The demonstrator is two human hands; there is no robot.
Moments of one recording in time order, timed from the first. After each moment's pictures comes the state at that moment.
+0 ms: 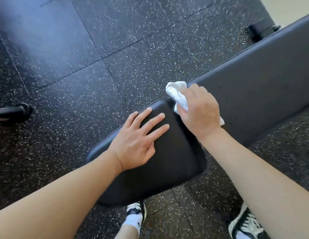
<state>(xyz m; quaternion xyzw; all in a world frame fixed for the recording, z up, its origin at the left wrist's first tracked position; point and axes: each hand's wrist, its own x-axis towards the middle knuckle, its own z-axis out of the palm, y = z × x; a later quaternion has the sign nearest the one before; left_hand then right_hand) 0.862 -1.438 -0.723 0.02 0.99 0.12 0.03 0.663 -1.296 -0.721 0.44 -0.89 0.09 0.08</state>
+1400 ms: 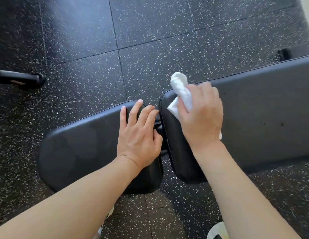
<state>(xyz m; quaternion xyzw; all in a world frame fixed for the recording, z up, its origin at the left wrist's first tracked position) 0.753 -1.316 -0.733 -0.37 0.93 0.08 -0.01 0.581 -1.260 -0.719 0.41 -0.88 0.23 0.01</state>
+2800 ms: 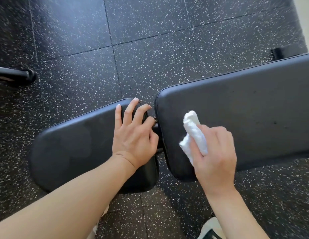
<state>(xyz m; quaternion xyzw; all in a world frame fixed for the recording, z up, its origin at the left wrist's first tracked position) 0.758 -1.314 -0.739 -0.34 0.94 0.07 -0.03 0.611 -1.151 -0.726 0.41 -0.86 0.30 -0.02</state>
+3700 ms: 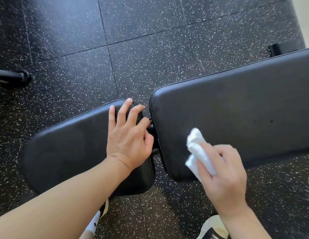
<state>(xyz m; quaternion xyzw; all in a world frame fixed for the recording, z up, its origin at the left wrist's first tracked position) 0.756 -1.316 -0.737 -0.34 0.94 0.07 -0.04 0.605 -1.099 -0.740 0.45 -0.84 0.30 0.00</state>
